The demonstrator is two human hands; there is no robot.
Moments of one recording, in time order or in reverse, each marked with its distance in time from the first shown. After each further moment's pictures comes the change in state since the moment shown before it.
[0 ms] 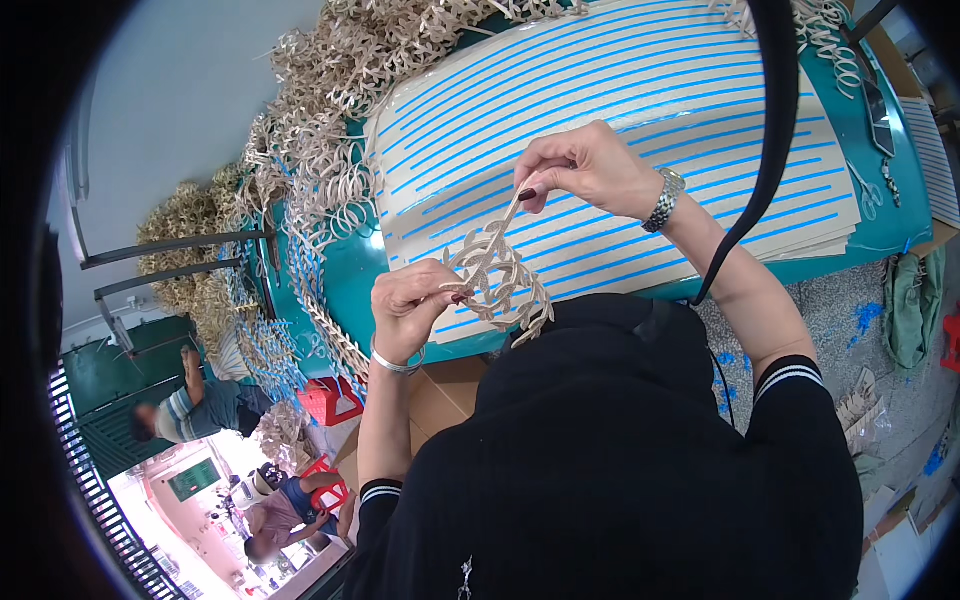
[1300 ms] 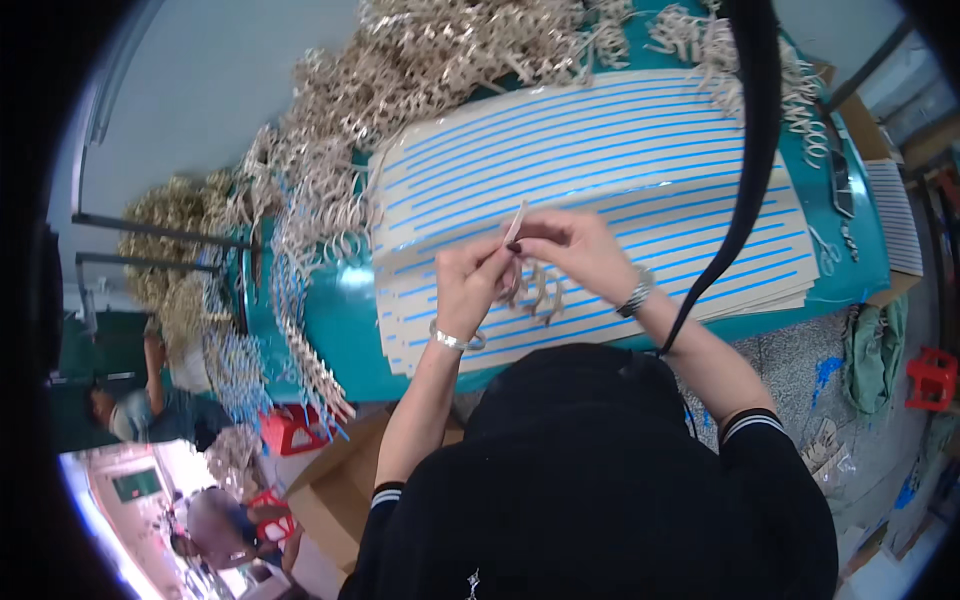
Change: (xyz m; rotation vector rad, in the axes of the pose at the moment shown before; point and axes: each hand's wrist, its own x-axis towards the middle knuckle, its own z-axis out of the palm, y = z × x) left_hand 0.052 -0.003 0.046 -0.069 0.273 -0.202; right_hand -0.012 -0.017 0.046 0.036 0.248 0.072
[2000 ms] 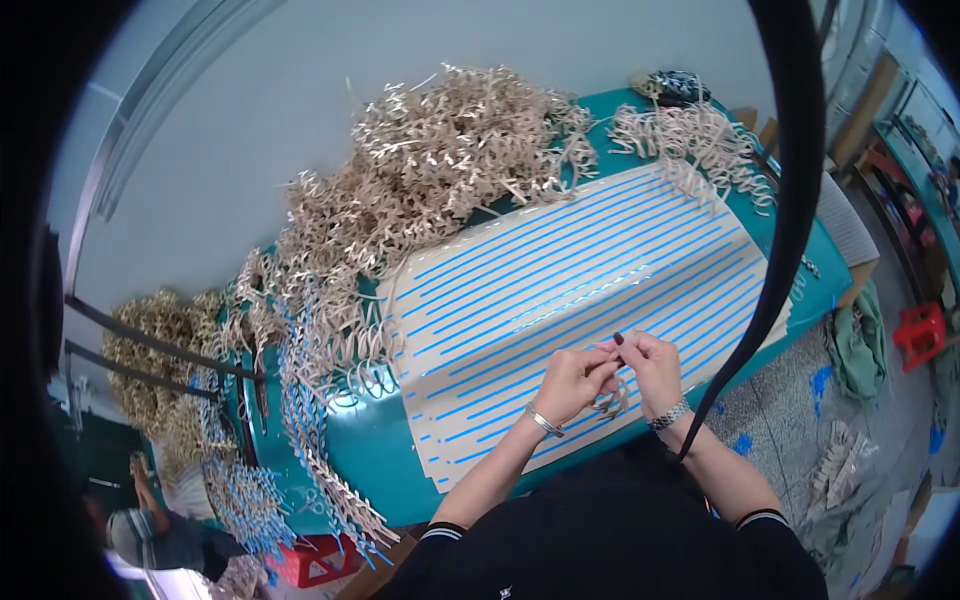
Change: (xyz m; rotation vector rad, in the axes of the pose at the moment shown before) left_hand 0.014 -0.022 0.014 -0.134 -0.438 0.124; right_hand -0.035 0.012 0.041 -0.041 0.734 0.076
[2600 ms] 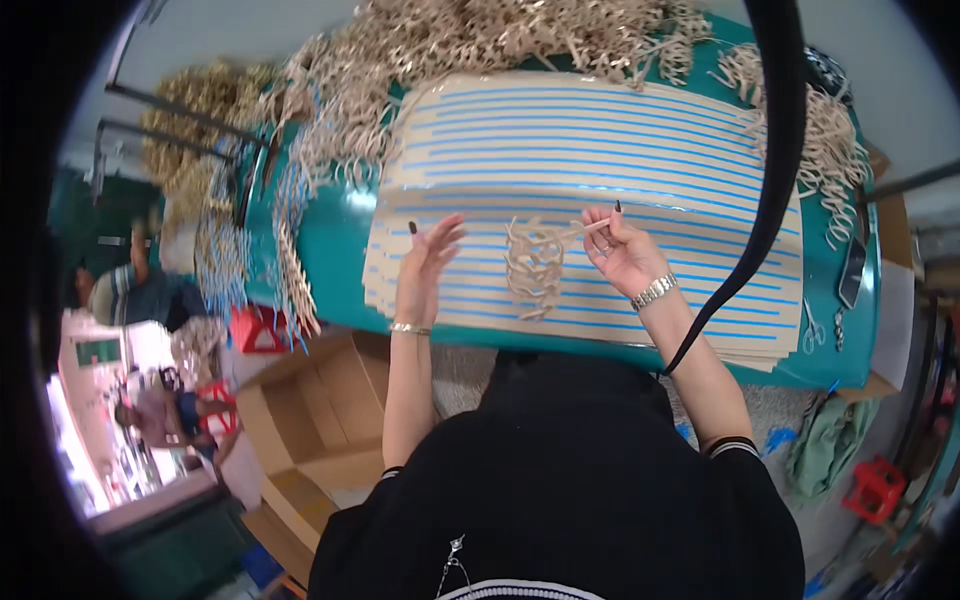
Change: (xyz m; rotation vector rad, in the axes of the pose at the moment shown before) left_hand -0.073 -0.038 0.002 -0.356 0.830 -0.165; right_hand 0.107 0.028 -0.062 0.643 -0.378 0.809
